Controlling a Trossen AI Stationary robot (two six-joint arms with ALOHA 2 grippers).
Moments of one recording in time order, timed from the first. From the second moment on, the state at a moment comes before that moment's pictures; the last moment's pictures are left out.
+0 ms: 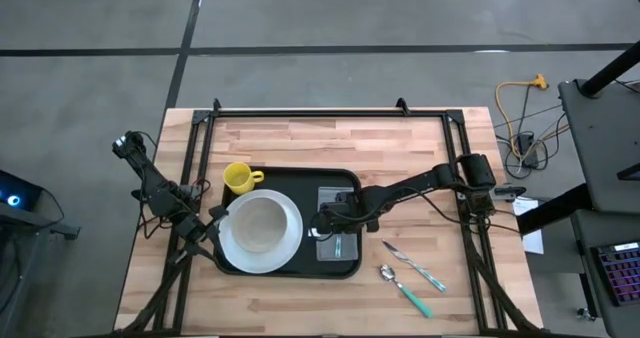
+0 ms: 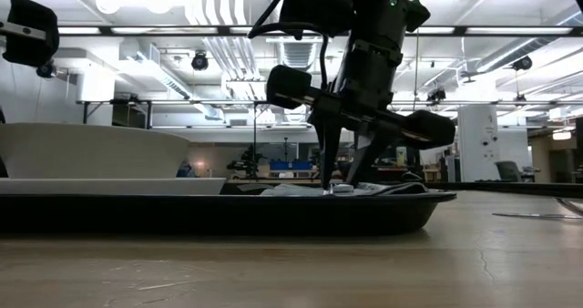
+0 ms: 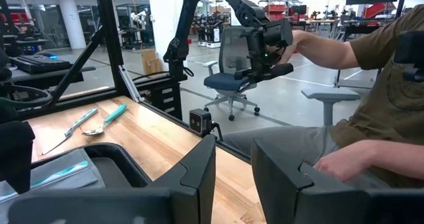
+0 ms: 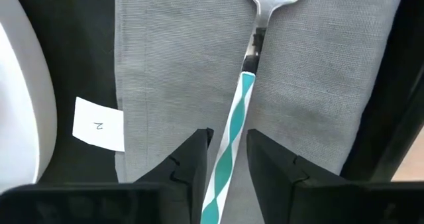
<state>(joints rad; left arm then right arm) -0.81 0.09 0.01 0.03 -0.07 0.02 0.15 1.99 1.35 -0.61 -0.02 1.66</state>
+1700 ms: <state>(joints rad) -0.81 0.09 0.01 0.03 -0.07 0.02 0.15 2.01 1.37 -0.61 0.00 1.70</state>
